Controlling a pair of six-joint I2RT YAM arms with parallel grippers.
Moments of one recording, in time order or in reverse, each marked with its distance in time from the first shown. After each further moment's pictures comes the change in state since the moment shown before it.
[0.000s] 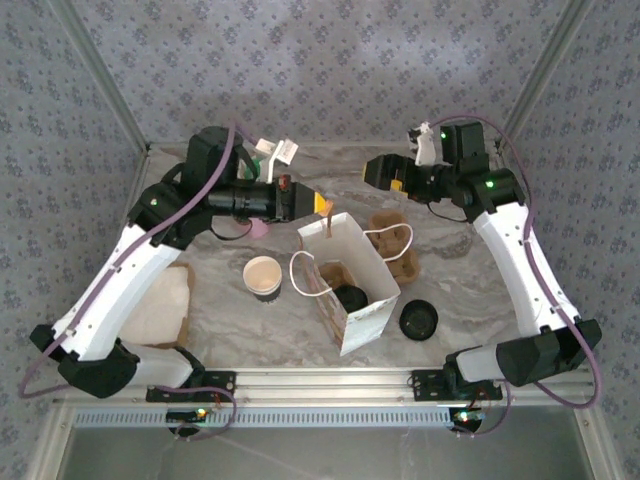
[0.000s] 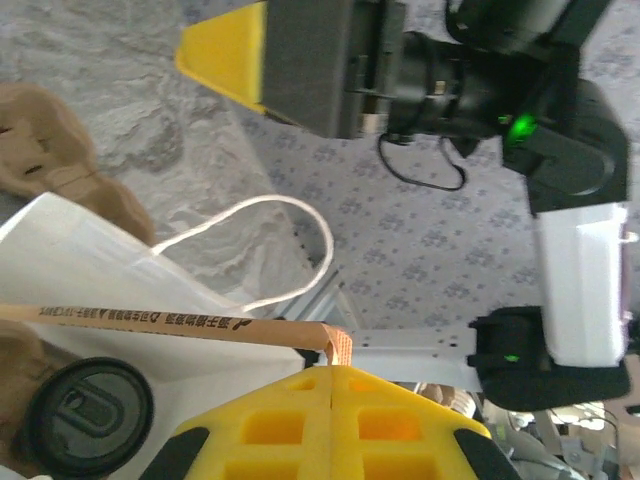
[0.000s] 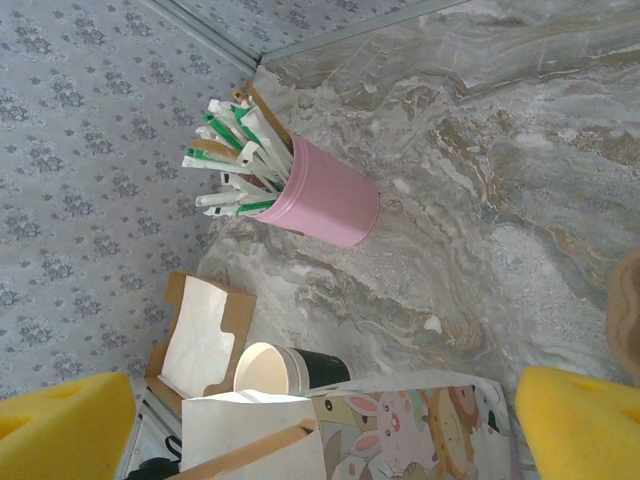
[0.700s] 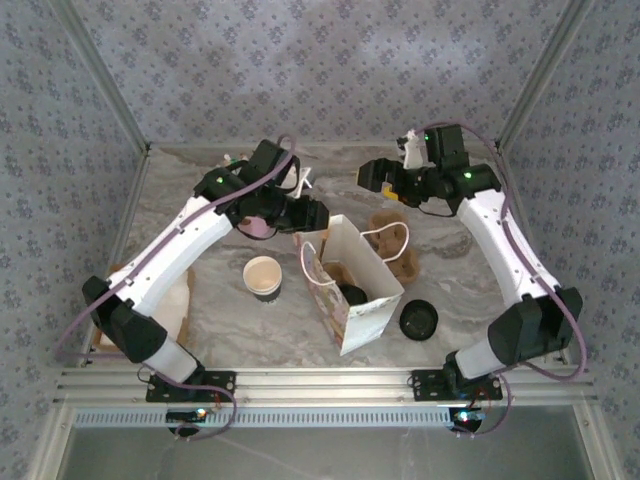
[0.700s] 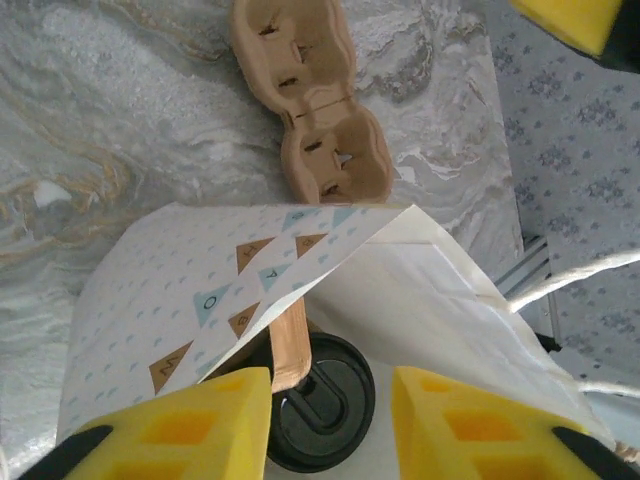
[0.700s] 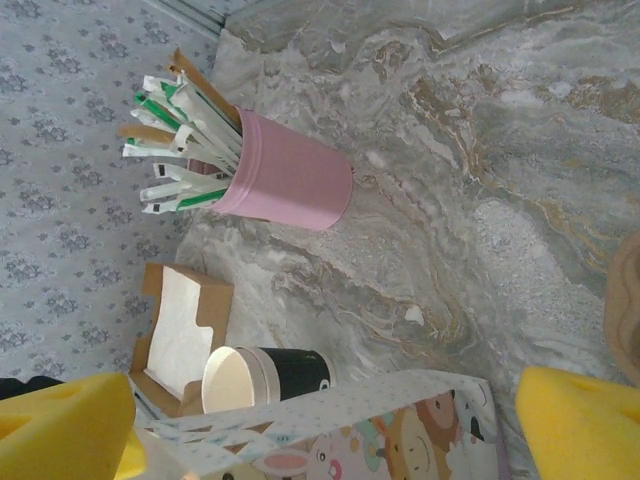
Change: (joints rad) left arm 0.000 0.228 -0.019 -0.194 -0.241 0.151; right arm -0.004 0.129 -0.054 0.068 -0.033 -0.004
